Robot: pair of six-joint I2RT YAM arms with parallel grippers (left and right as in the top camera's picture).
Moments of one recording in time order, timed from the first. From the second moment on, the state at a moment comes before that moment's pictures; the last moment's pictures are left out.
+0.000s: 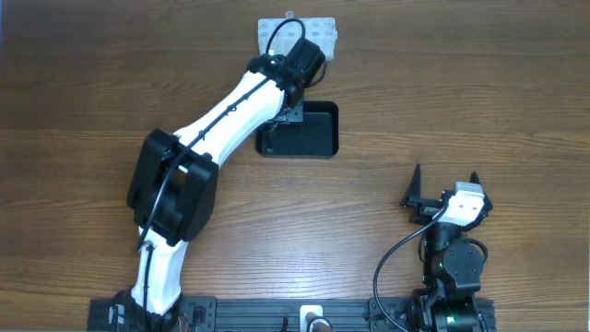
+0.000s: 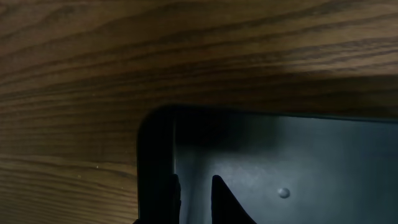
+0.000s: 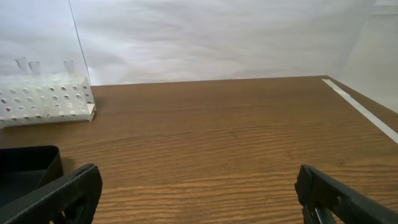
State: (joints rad) left arm -0.57 2.18 1.78 -0.98 -0.27 -0.55; right arm 0.07 0.01 0.01 -0.05 0.24 0.00
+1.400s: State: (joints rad) left arm -0.55 2.03 1.76 -0.79 -0.29 -0.51; right arm 0.07 0.01 0.01 -0.05 0.24 0.00
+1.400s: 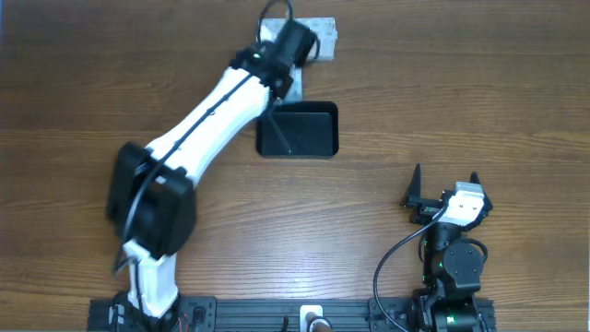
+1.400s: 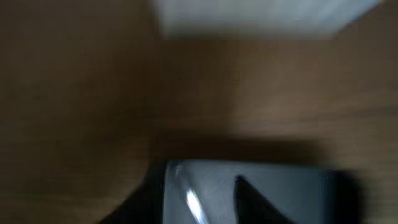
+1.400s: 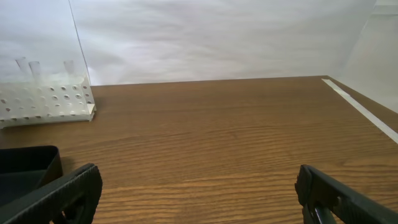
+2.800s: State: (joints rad) left arm -0.37 2.20 1.78 -0.07 -0.11 -0.06; right arm 0.07 0.01 0.01 -0.05 0.24 0.00
